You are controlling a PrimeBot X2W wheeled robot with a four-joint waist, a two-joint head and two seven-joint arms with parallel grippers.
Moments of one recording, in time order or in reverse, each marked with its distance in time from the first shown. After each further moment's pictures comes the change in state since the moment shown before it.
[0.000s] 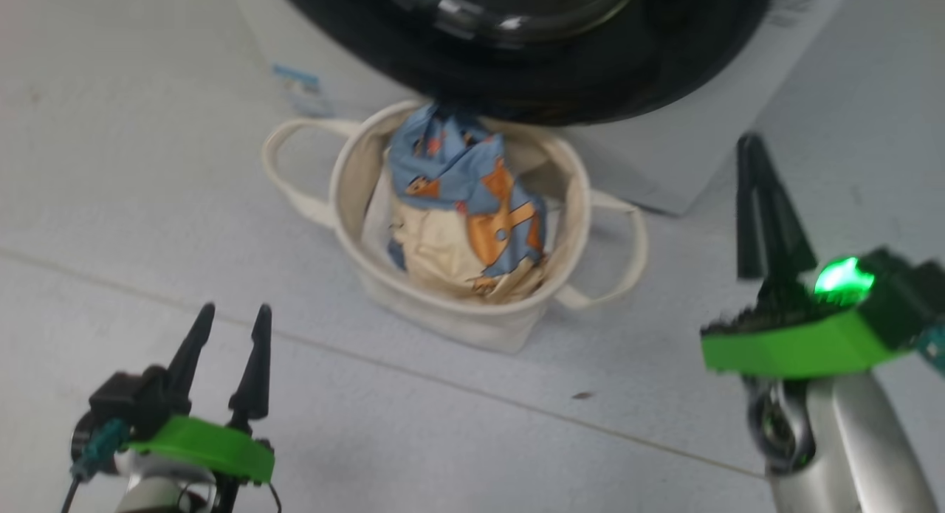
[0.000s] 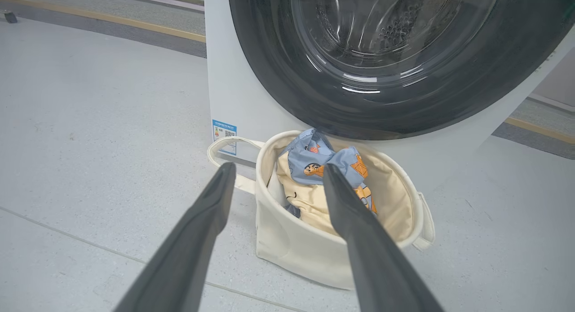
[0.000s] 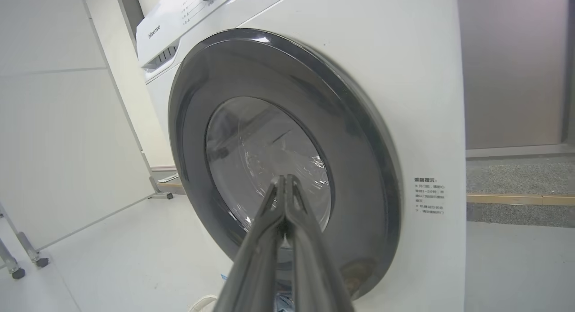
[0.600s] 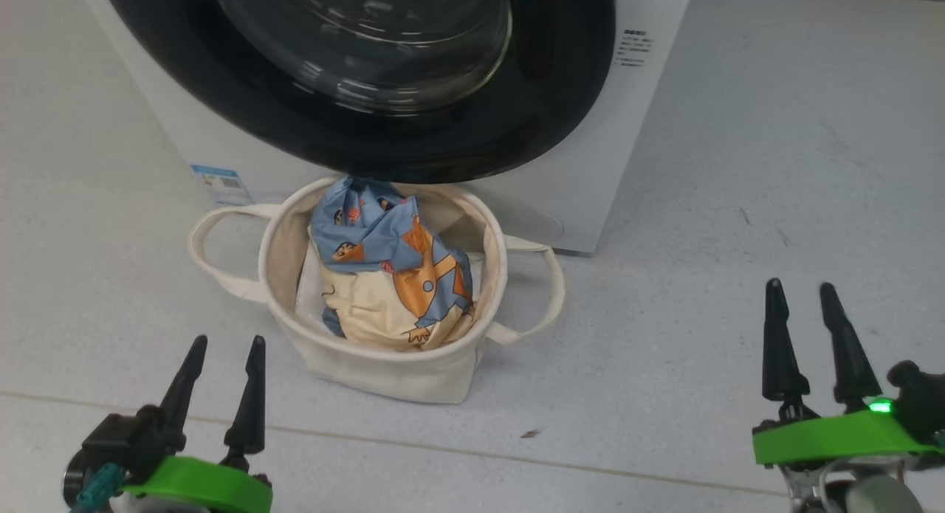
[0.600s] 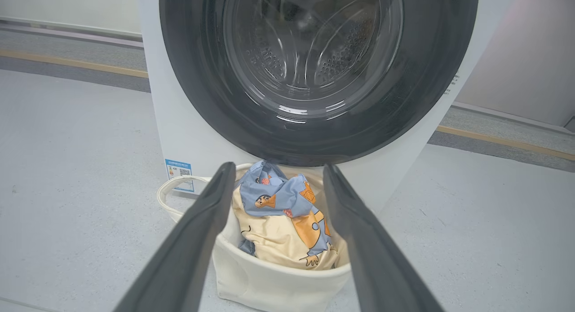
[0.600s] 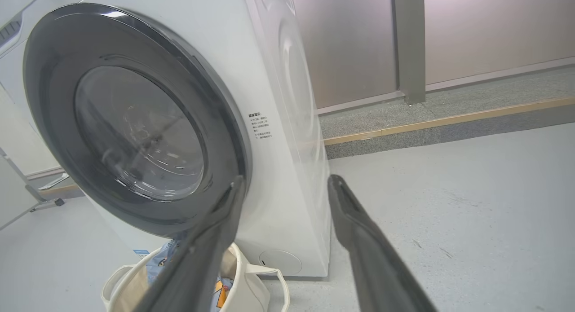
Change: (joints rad) left arm 0.127 -0.035 0.071 -0.102 0.064 0.000 0.000; right arm 0.241 0.013 -0.149 0.118 0.044 0.000 0.000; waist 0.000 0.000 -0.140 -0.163
